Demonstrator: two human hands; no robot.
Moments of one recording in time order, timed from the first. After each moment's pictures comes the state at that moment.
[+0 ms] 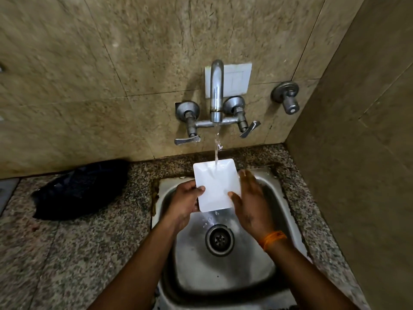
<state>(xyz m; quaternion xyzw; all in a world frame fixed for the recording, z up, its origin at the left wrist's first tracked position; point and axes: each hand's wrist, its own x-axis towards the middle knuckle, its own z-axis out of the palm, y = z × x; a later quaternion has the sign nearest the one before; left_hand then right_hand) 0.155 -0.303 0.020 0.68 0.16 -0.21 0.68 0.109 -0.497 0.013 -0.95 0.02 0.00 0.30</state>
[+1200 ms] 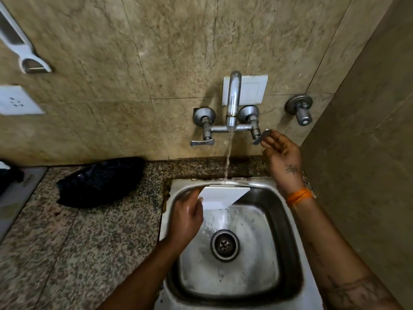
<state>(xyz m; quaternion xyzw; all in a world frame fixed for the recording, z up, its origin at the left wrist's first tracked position) 0.099 -0.281 0.028 0.89 -0.09 0.22 0.38 0.188 -0.526 0.113 -0.69 0.08 -0.12 0.70</state>
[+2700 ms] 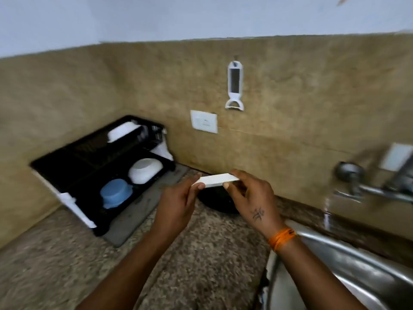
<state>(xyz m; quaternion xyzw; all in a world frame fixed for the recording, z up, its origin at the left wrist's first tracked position) -0.028 0.002 0.183 0.89 0.11 0.33 0.29 0.084 -0.179 0.182 -0.80 -0.35 -0.12 0.47</state>
